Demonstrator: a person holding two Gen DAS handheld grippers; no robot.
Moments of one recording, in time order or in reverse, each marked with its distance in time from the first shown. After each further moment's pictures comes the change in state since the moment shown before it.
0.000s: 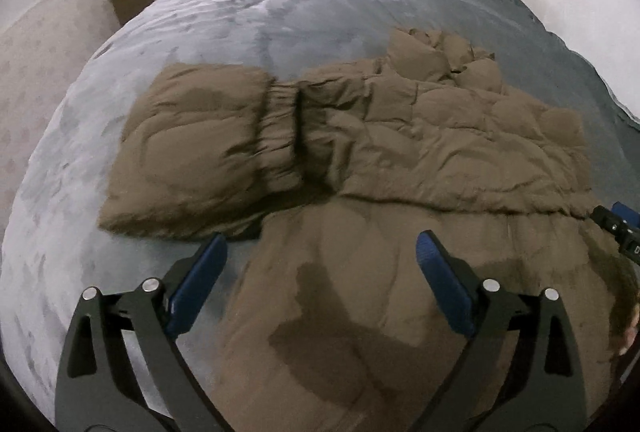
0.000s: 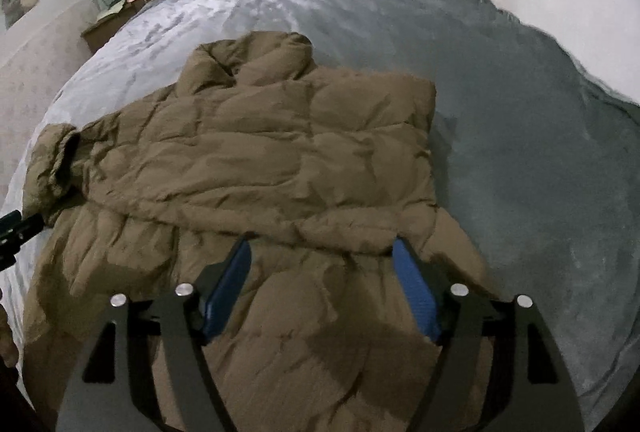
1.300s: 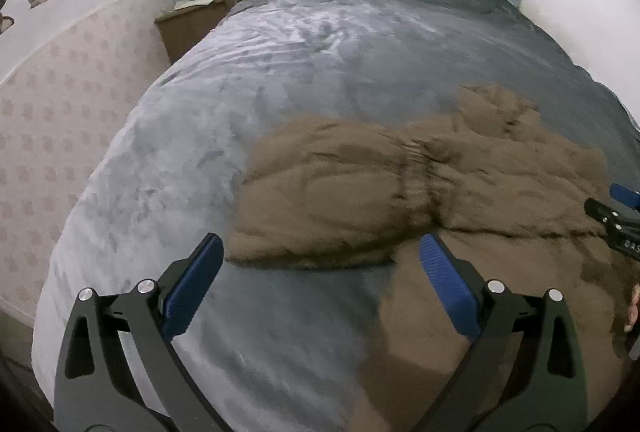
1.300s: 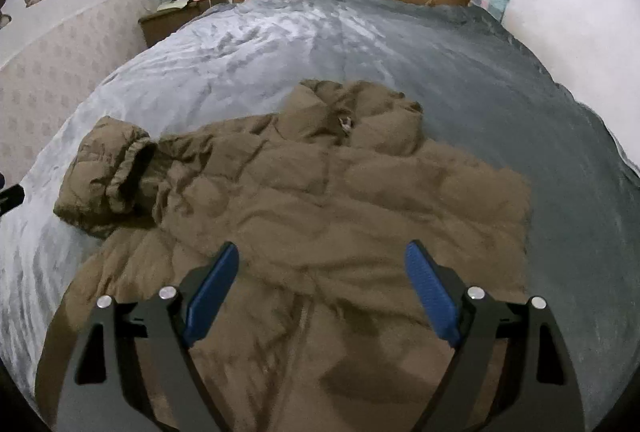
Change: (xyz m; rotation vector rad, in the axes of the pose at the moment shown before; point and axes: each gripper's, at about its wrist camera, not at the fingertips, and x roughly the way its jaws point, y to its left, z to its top) left arm -0.062 0.107 0.010 -0.030 -0.131 0.135; right arm -0.002 0.114 0.041 -0.183 -0.130 0.095
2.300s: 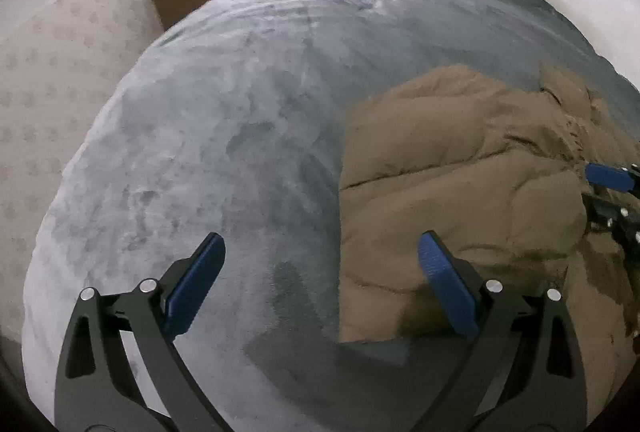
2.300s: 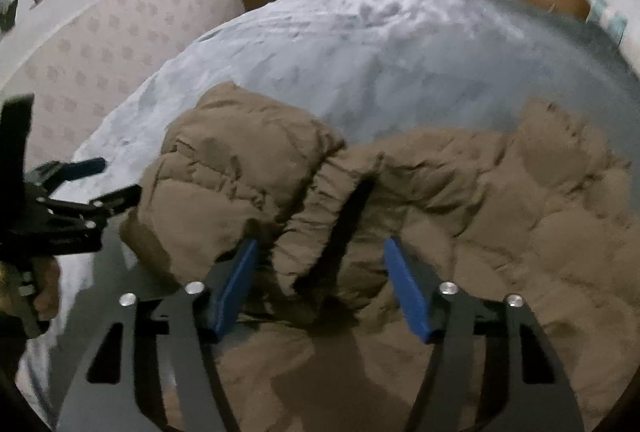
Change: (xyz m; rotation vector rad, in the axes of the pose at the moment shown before) left arm 0.128 0.106 -0.003 0.023 0.087 -0.034; right arm 0.103 0.182 0.034 -0.143 0.103 0.338
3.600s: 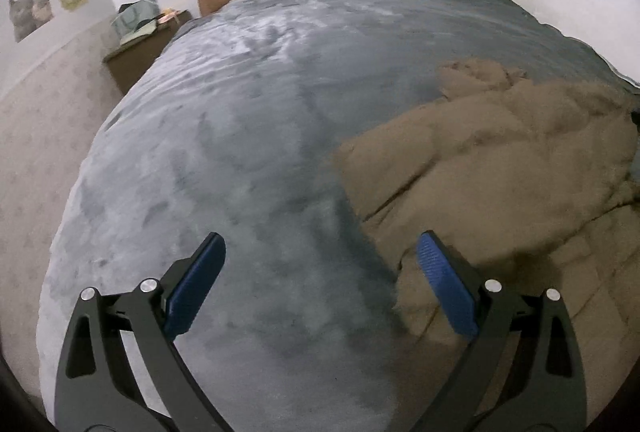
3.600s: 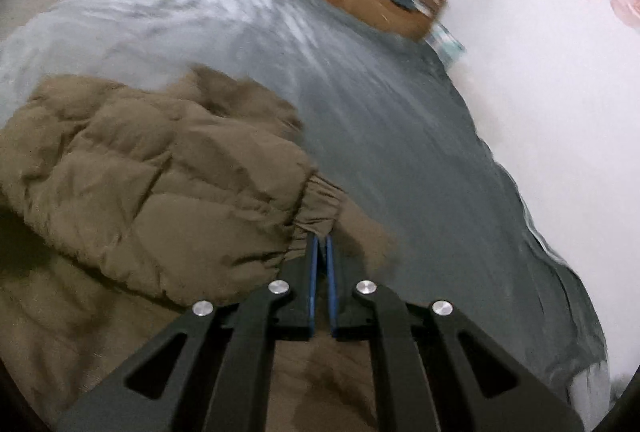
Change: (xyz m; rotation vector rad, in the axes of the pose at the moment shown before) left arm -0.061 -0.138 0.024 0.197 -0.107 -0.060; right arm -0.180 -0.215 -0.067 -0.066 0.002 -0.774
